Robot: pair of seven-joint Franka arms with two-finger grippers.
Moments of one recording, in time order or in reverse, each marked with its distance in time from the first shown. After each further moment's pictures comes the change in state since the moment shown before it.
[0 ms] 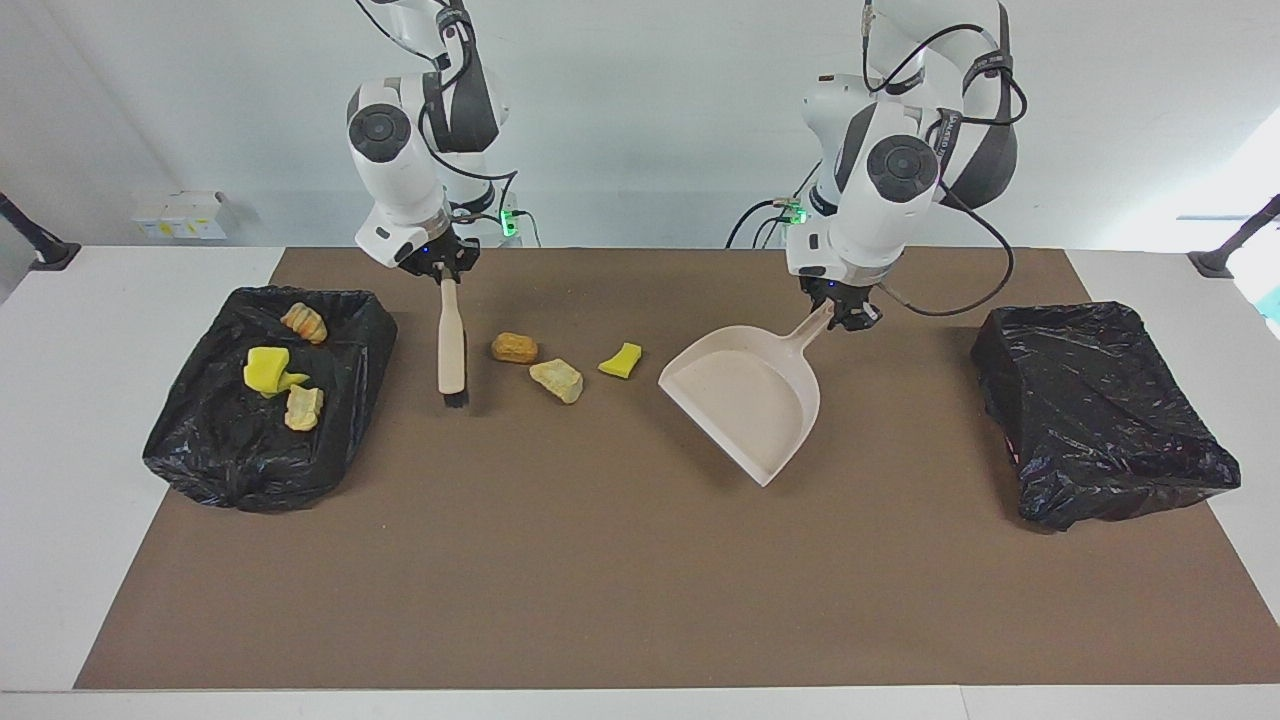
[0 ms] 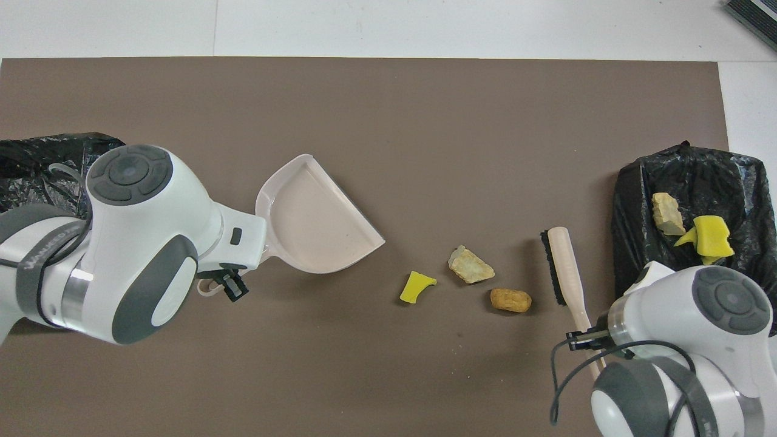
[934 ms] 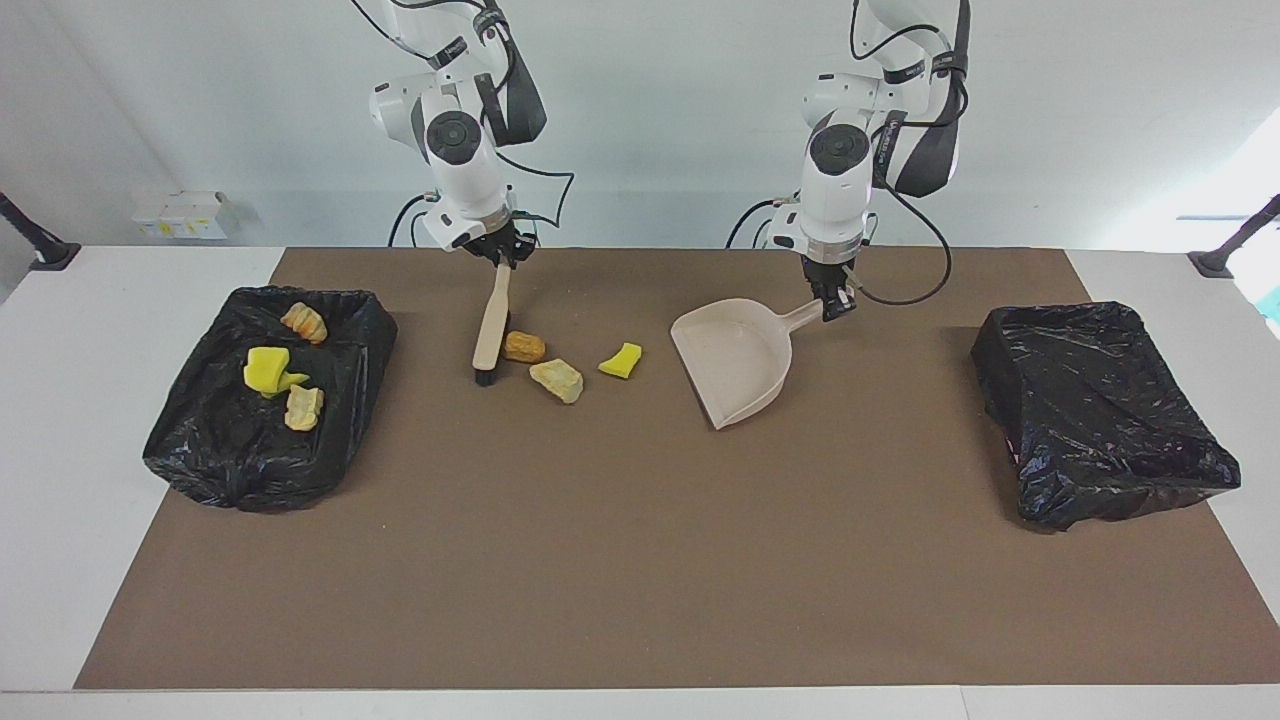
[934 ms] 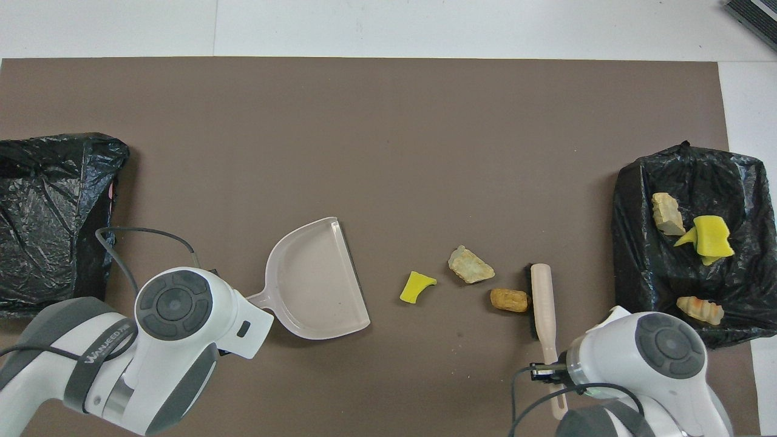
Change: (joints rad) left arm -0.092 -0.190 -0.033 -0.396 0.150 0.317 0.073; right arm 0.218 -0.028 0.010 -0.118 0.161 0.086 0.412
